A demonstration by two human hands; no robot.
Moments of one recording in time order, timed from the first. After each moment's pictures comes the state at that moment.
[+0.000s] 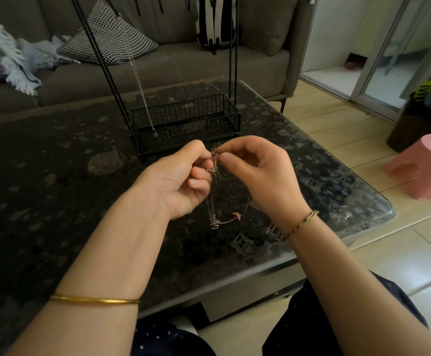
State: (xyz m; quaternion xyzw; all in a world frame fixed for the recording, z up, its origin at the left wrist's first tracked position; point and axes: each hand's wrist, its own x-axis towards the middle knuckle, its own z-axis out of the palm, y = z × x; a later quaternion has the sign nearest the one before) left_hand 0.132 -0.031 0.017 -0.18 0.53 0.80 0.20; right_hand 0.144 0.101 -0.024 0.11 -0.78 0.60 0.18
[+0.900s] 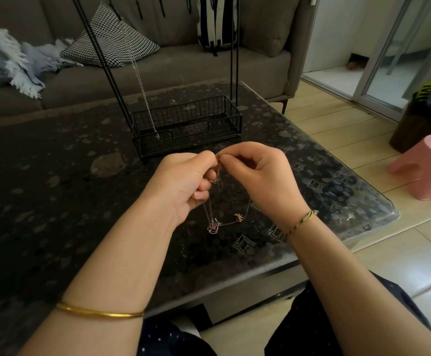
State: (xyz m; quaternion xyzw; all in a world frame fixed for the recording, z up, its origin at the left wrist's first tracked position) left_hand 0.137 -0.025 0.010 -0.11 0.70 0.70 0.11; right_hand 0.142 0.100 -0.025 0.11 -0.82 0.54 0.18
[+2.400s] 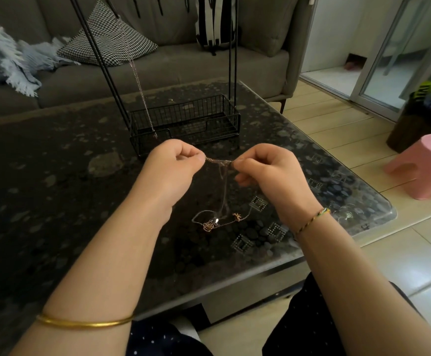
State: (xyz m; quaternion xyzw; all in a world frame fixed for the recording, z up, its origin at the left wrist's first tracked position) left_hand 0.129 -0.040 0.001 -0.03 0.85 0.53 -0.01; right_hand 0.140 0.111 -0.025 -0.02 -0.76 0.64 0.09
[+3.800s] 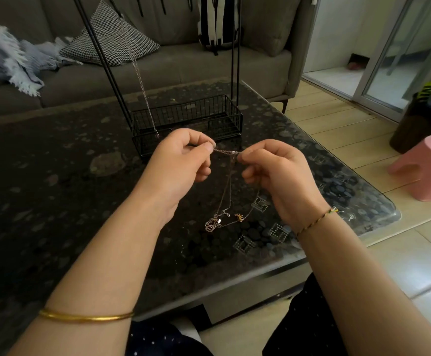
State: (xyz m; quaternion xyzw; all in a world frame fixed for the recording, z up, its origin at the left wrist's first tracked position) left_hand 0.128 -0.038 0.003 0.04 0.80 0.60 -0.01; right_hand 0.142 0.111 -0.018 -0.03 -0.67 0.74 0.07
